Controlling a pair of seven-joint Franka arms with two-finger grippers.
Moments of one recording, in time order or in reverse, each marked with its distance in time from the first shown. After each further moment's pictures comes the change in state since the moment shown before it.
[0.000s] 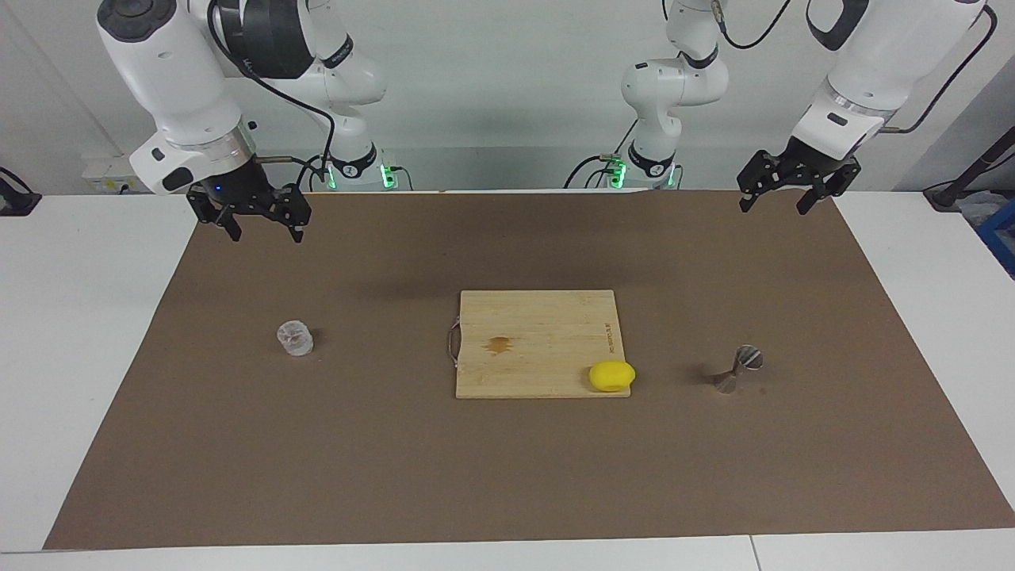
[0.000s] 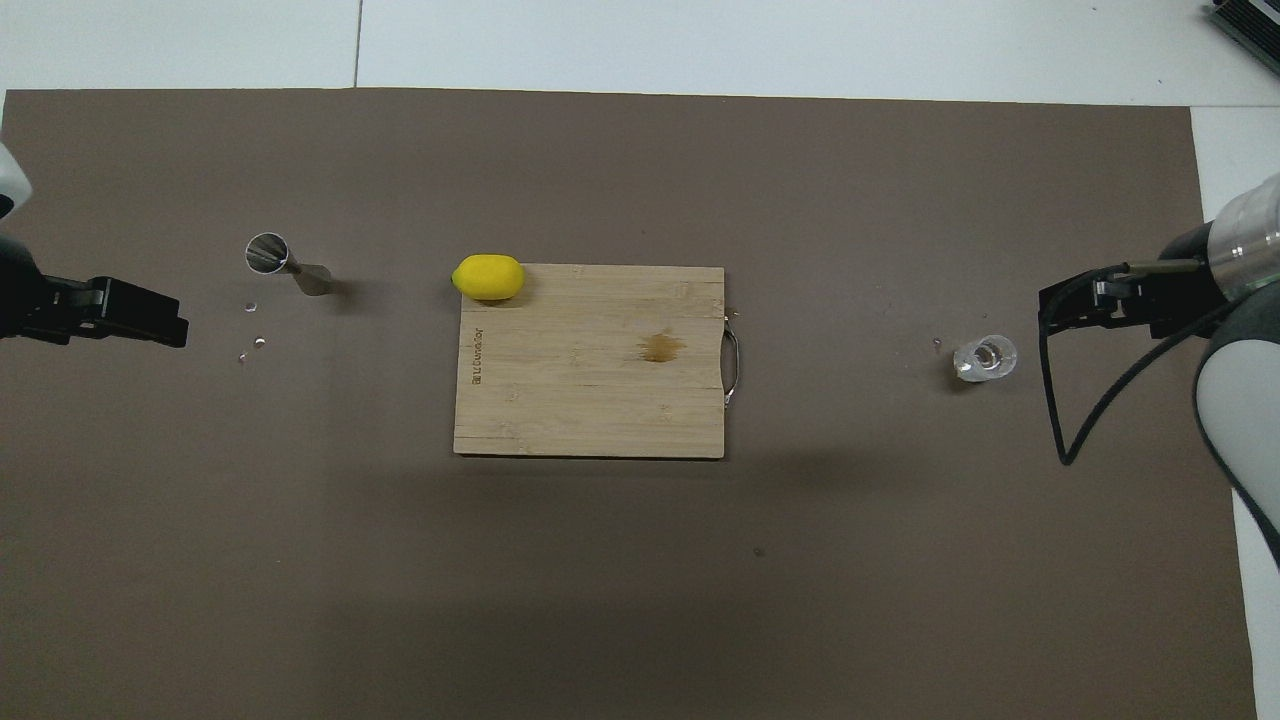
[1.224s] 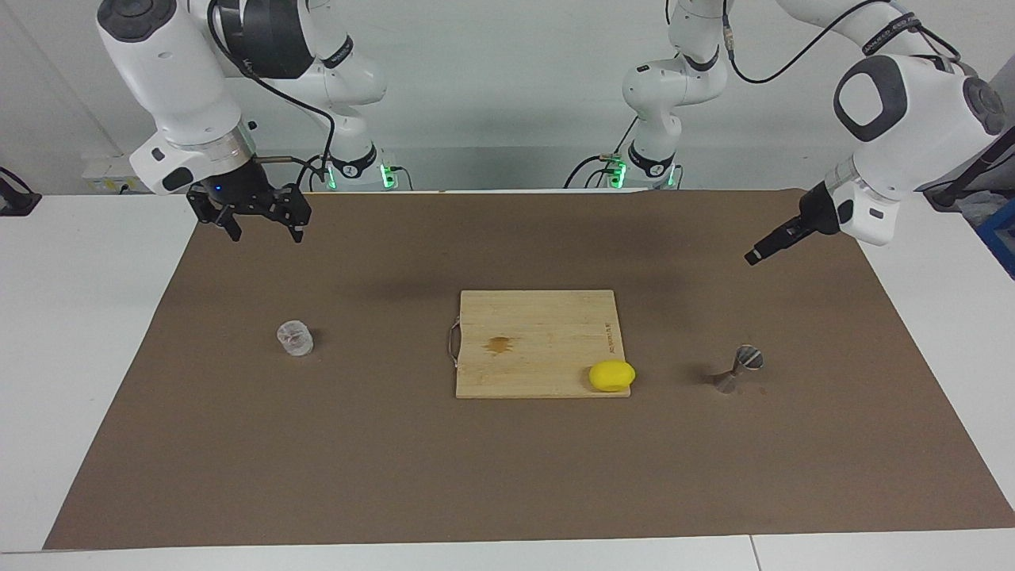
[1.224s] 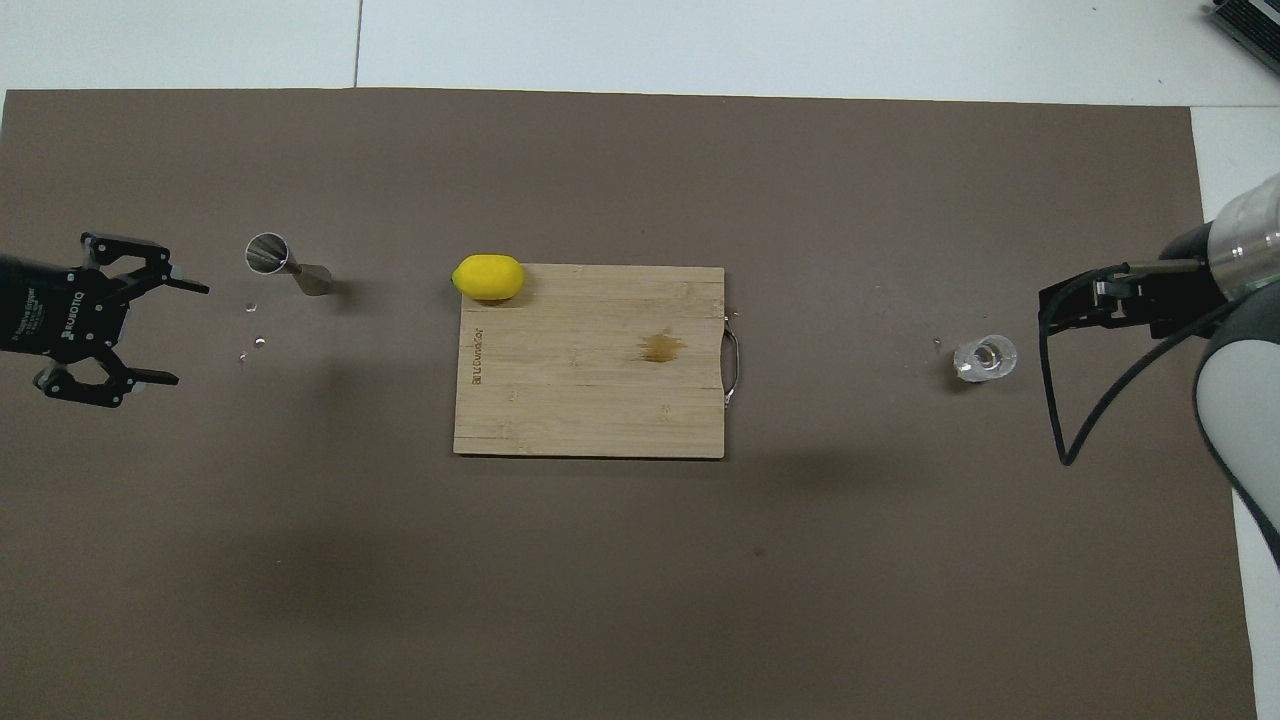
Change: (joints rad) left arm 0.227 0.113 0.030 -0.282 -0.469 0.290 -0.887; right arm 0.000 0.000 0.000 0.000 0.000 0.000 0.000
